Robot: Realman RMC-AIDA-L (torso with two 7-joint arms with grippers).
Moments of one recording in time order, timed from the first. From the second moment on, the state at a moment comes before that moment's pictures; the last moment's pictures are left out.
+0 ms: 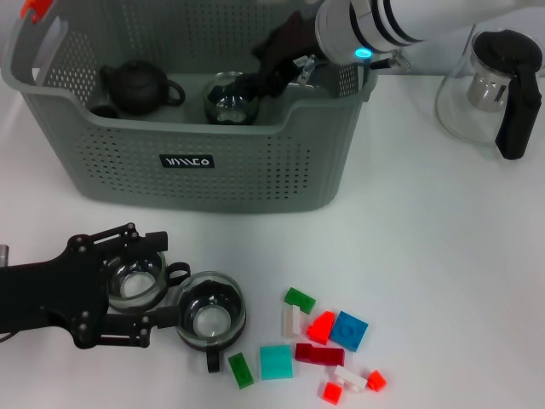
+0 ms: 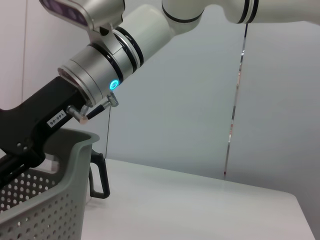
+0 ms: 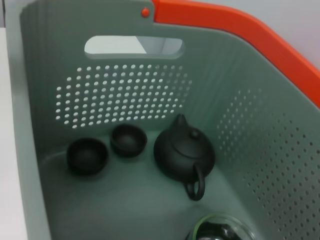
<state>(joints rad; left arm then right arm) -0.38 -2.02 0.47 0.60 2.10 1.94 -1.02 1.21 2.10 -1.33 -0.53 -2.28 -0.75 2.00</state>
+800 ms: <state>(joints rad) -0.37 -2.02 0.46 0.60 2.10 1.95 -1.02 0.81 2.10 -1.33 -1.22 -1.92 -1.00 1.93</state>
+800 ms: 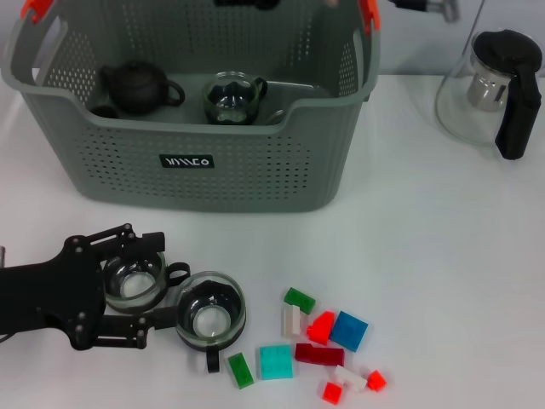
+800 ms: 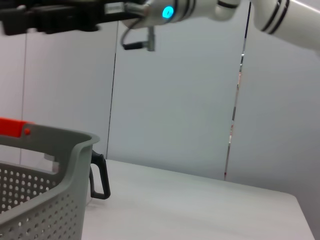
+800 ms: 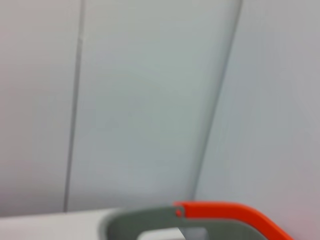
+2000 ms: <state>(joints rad) -0.43 -2.02 0.47 1.00 2.24 1.86 -1.50 0.40 2.10 -1.10 -1.30 -1.61 -1.58 1.61</state>
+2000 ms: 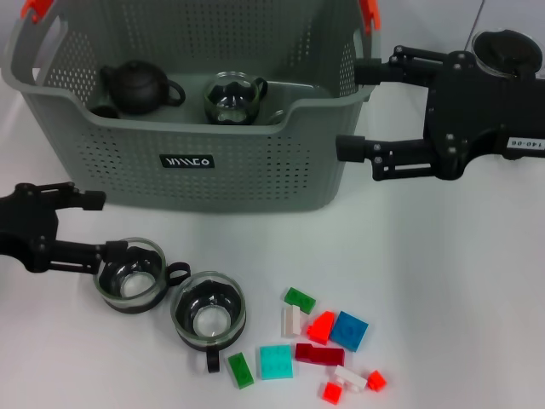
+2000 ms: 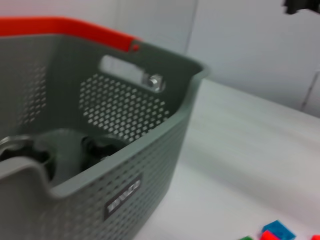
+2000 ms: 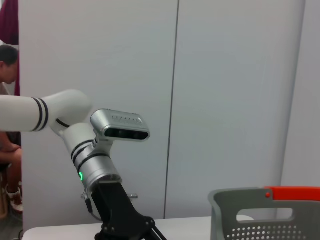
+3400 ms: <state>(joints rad) -0.55 -2.10 0.70 1.22 2.68 1.70 -2.12 0.63 1.99 -0.97 -1.09 -1.84 -1.93 1.75</state>
